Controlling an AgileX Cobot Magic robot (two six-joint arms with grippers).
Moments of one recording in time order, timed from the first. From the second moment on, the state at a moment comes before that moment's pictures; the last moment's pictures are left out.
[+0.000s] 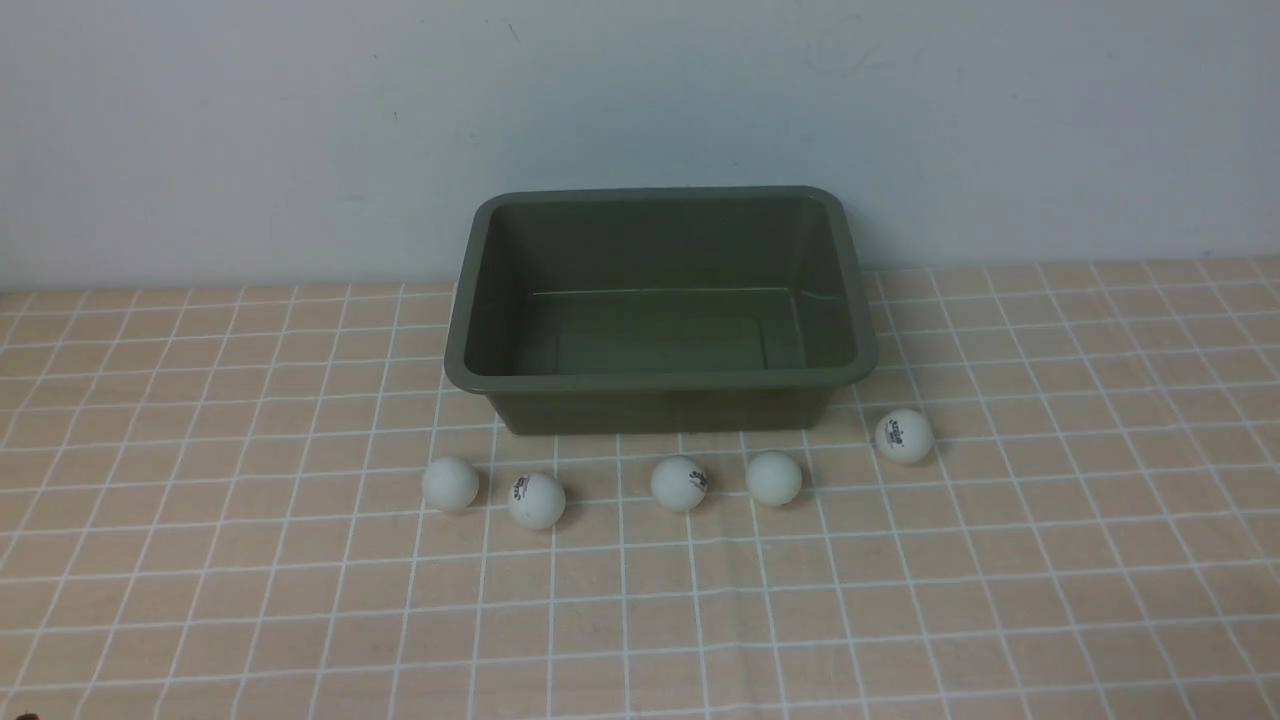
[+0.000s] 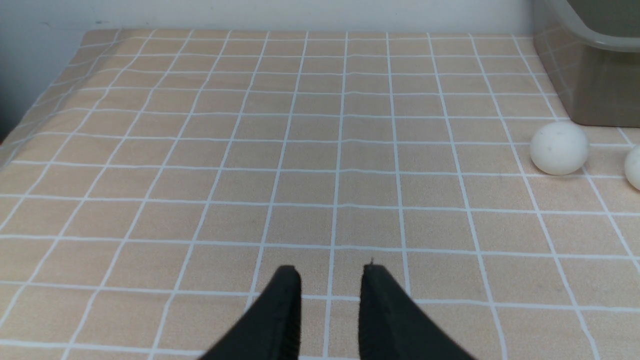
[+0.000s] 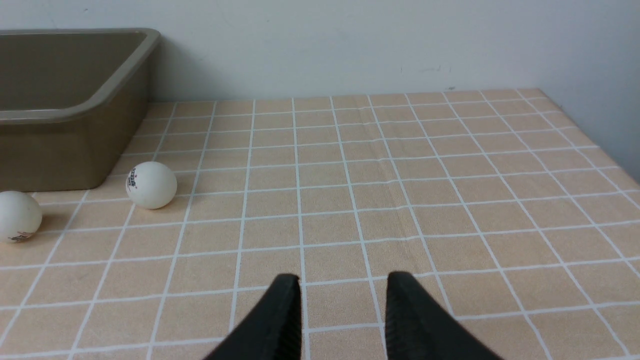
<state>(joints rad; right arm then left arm) -0.10 -0.01 0.02 0.07 0.39 -0.03 0.15 -0.01 0.03 -0.10 0.39 0.07</state>
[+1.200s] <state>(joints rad) -0.10 -0.01 -0.46 0.21 0.74 -0.02 0.15 -0.01 0.03 -0.10 0.39 0.07</state>
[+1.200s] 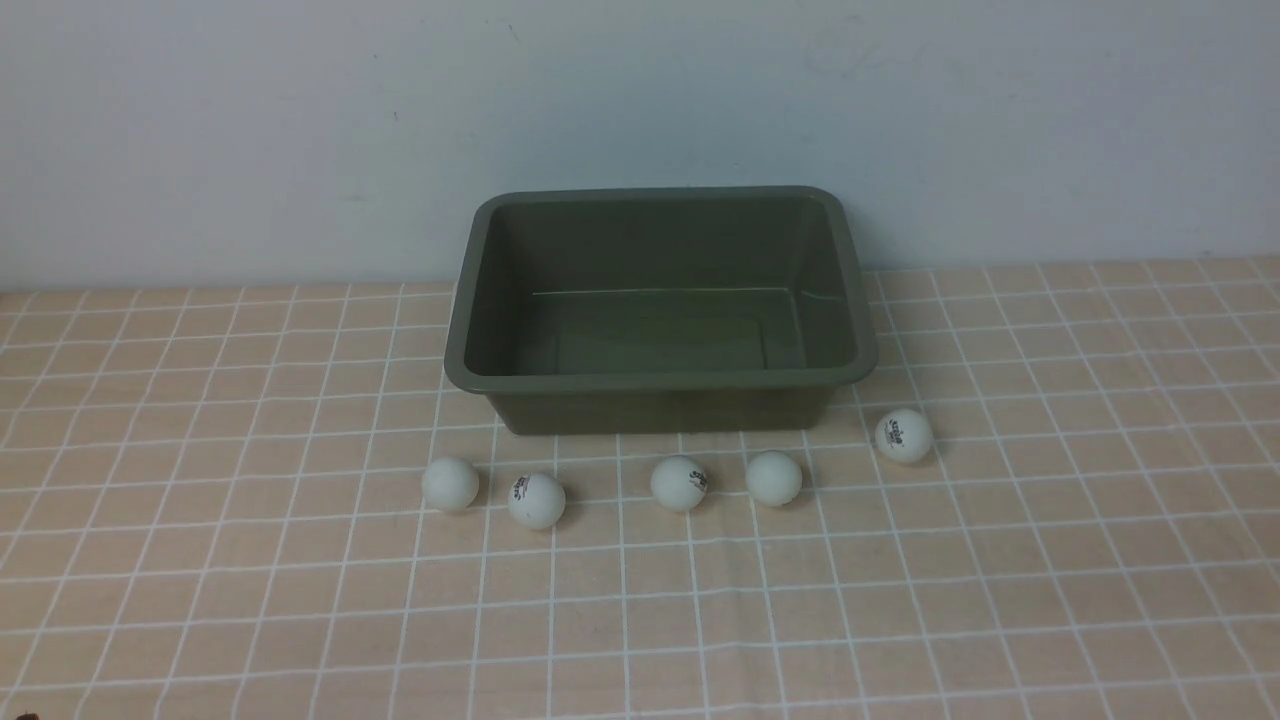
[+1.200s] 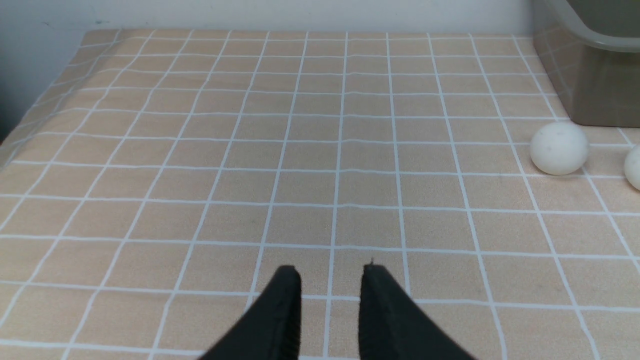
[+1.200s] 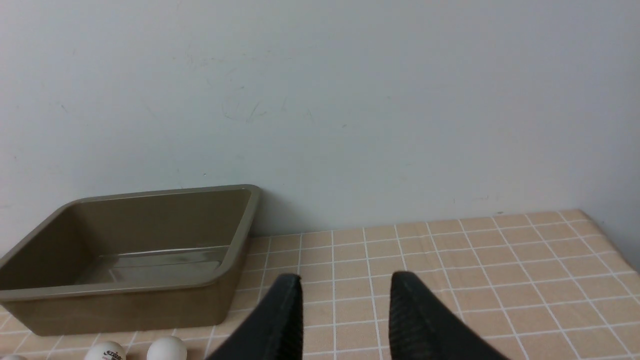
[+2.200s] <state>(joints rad) -0.10 -0.01 -0.46 0.22 0.76 -0.01 0.15 -0.01 0.03 -0.92 0.05 -0.05</state>
